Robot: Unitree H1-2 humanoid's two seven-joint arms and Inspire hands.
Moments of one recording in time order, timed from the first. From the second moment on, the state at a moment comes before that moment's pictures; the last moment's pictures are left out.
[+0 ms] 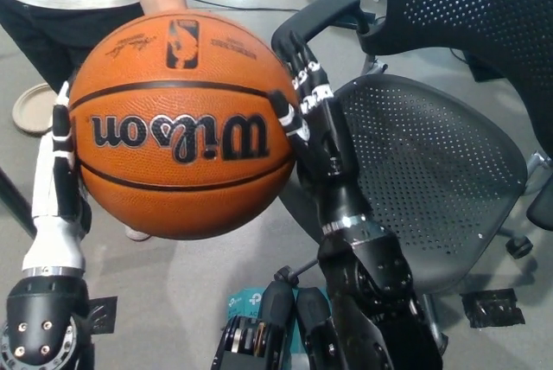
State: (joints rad) left_arm -0.25 0.13 0.06 -0.32 0.03 0.25 0.10; right_arm -0.49 0.25 0.19 0.15 0.21 -0.12 -0.05
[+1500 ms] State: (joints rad) left_arm -0.99 -0.08 -0.15 0.54 0.16 0.39 0.13; right_arm -0.76 -0.04 -0.22 0.20 0.30 0.21 -0.27
